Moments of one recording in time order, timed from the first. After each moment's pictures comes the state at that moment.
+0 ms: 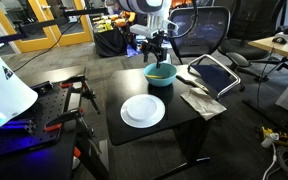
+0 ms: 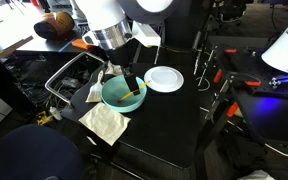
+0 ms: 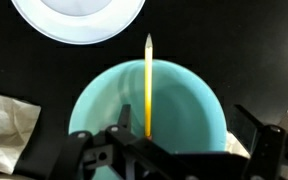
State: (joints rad) arm 0.14 0.66 0.10 -1.98 -0.13 2.43 -0.07
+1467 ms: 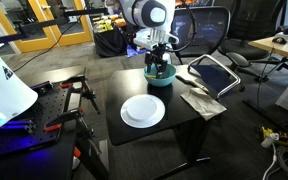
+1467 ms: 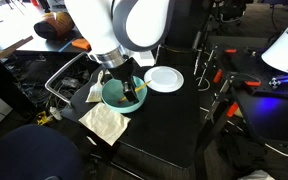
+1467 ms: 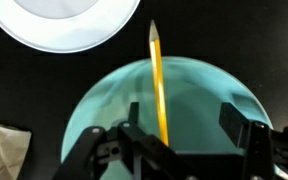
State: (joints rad) arm 0.19 0.80 0.05 -1.88 -0.13 2.43 0.03
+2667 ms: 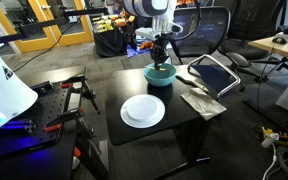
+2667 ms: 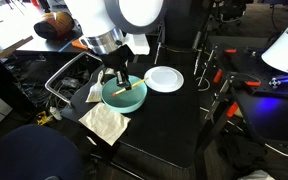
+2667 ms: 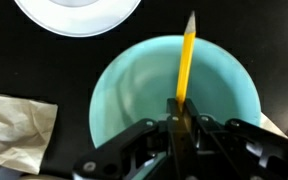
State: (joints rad) arm 0.19 0.72 0.04 -1.90 -0.13 2.43 0.05
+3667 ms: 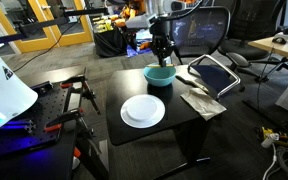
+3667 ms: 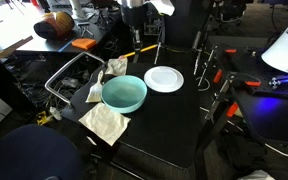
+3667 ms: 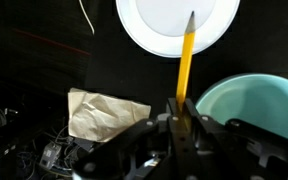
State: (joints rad) arm 0.15 0.39 -0.10 -2.27 -0.33 2.66 0.05
